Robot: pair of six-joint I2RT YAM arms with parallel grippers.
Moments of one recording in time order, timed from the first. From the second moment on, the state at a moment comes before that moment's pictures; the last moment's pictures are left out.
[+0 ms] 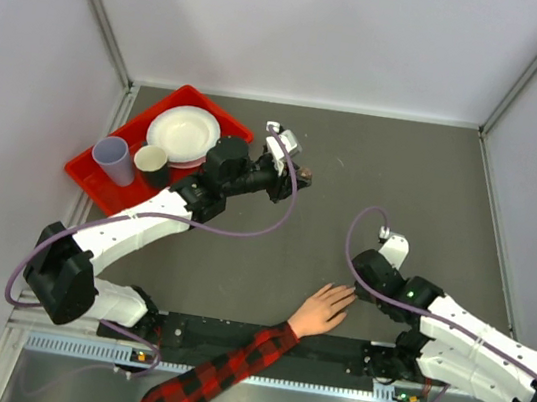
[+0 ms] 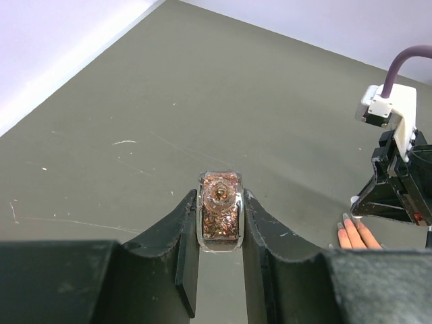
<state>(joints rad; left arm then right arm) -0.69 1.33 1.01 0.19 0.39 0.03 0.86 0.84 0.45 -0.65 0.48 0.89</state>
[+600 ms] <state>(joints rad) -0.69 1.33 1.01 0.19 0.40 0.02 0.86 0.82 0.45 -0.68 0.50 0.91</state>
